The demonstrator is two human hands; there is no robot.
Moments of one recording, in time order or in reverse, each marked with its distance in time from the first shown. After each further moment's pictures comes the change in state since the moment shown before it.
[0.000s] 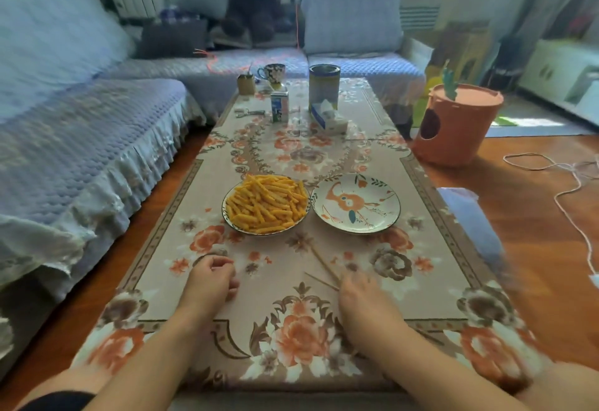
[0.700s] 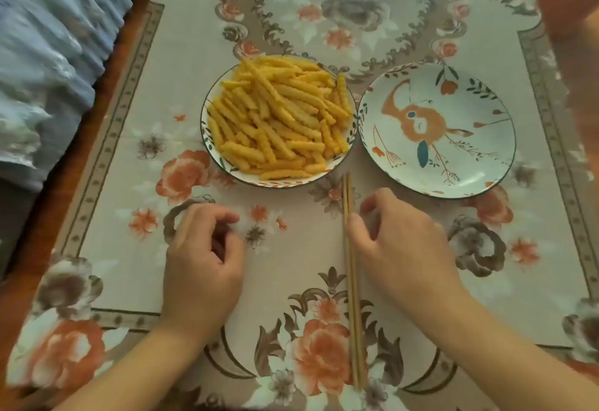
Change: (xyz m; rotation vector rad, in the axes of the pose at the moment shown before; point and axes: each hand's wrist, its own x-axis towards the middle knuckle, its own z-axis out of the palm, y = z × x) left_hand 0.041 -0.024 0.016 0.464 0.119 0.546; right_hand 0.109 -0.012 -0.013 0.358 0.075 0.123
